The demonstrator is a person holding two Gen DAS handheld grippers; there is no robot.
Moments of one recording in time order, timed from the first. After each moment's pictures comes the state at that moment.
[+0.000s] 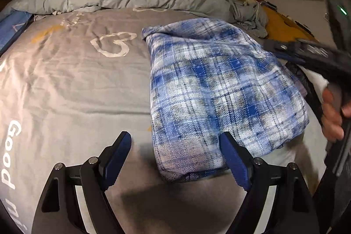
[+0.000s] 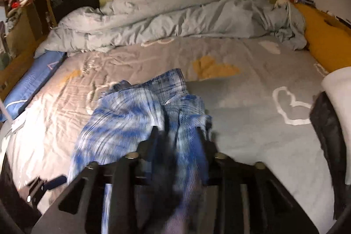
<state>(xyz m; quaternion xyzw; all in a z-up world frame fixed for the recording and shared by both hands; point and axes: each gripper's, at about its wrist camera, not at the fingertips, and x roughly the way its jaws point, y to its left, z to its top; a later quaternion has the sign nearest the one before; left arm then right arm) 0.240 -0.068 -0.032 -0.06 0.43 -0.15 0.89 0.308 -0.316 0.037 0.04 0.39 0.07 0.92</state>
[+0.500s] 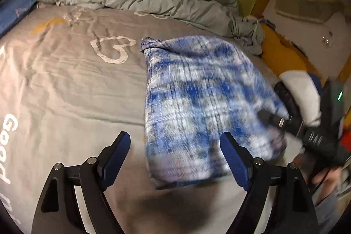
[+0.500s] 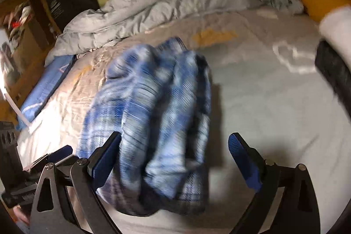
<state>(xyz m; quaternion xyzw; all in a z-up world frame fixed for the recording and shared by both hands) 0.248 -0.054 -0.013 -0.14 0.43 -0.17 0.88 0.273 -0.337 -0.005 0.14 0.43 0.10 0.89</state>
